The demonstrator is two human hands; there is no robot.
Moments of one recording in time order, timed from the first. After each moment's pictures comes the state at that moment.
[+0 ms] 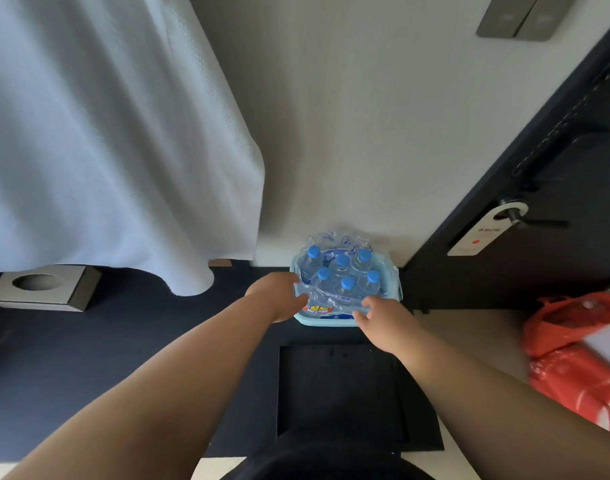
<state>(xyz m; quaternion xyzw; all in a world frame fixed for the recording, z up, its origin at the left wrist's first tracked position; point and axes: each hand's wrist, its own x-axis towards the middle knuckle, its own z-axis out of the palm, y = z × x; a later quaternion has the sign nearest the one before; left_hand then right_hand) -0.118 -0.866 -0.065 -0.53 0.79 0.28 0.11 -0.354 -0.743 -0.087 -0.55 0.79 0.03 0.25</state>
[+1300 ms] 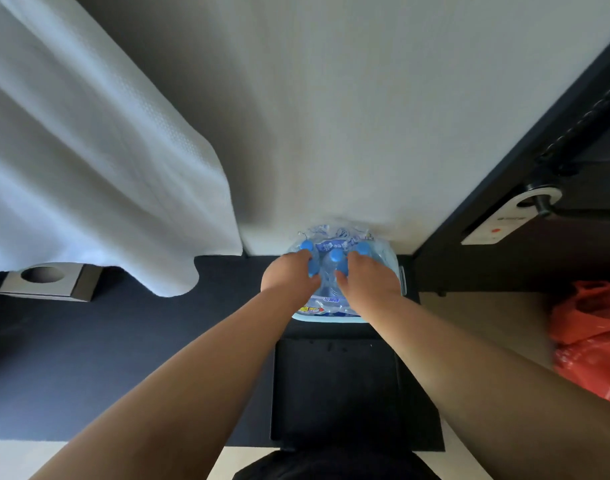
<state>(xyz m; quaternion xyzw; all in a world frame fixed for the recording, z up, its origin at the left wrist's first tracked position) -0.201 -0.880 -0.070 -0.60 0.77 0.23 0.01 -0.360 -0.822 -0.060 -0.60 0.78 -0.02 0.20</state>
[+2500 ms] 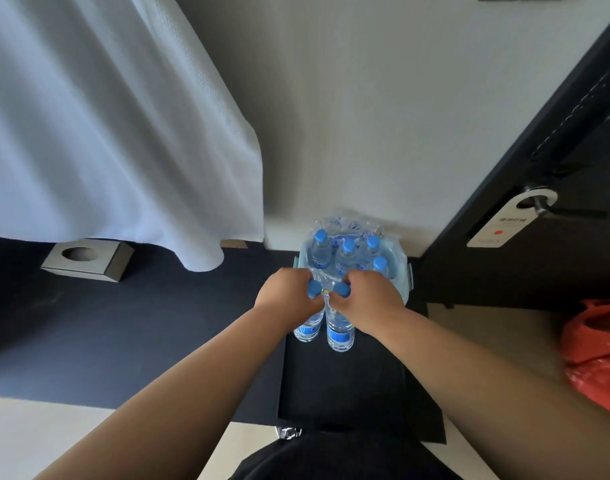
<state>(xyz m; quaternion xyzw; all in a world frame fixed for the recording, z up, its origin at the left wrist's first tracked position) -0.148 -0.792 -0.023 -0.60 0.75 0.26 0.00 -0.320 -0.745 -0.022 -0.59 0.75 -0.10 0.28</state>
